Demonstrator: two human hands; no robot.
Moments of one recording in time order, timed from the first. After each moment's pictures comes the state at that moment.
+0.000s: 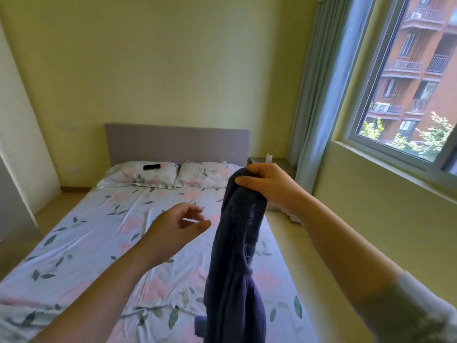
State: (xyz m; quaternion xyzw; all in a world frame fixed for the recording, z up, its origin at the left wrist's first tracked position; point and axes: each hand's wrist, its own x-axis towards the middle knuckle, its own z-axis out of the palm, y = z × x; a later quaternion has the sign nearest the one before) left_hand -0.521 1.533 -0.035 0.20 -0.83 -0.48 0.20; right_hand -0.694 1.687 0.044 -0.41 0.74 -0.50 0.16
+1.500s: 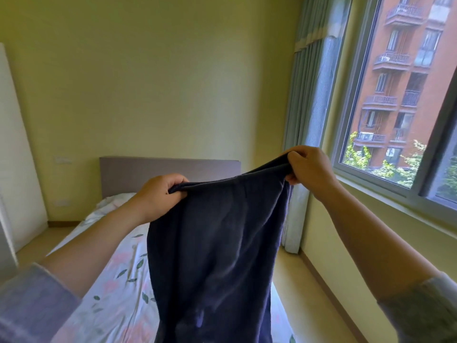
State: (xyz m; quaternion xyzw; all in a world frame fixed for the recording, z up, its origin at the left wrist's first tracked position) left_hand -0.568 1.496 0.066 0.10 -0.91 -0.29 0.28; right_hand -0.742 1.759 0.132 -0.28 0.80 -0.52 -0.12
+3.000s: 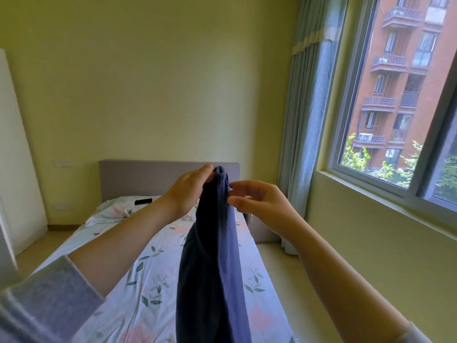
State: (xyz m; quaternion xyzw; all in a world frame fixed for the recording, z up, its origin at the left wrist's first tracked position) left_hand -0.587 1.573 0.097 0.09 -0.80 -0.53 0.25; right_hand -0.691 1.736 0.074 -0.47 0.67 -0.57 0.08
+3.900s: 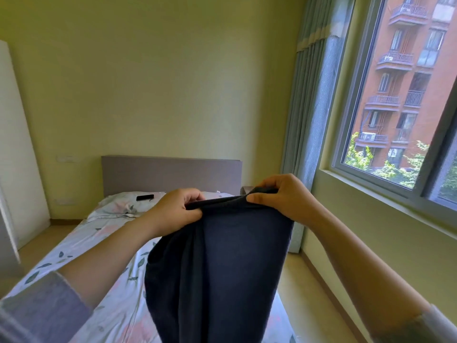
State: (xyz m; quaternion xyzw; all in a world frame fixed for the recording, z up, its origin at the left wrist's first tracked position) left_hand -0.569 1.530 0.051 0.07 -0.90 -0.37 0.21; right_hand -0.719 1.749 0.092 -0.46 0.79 -0.40 -0.03
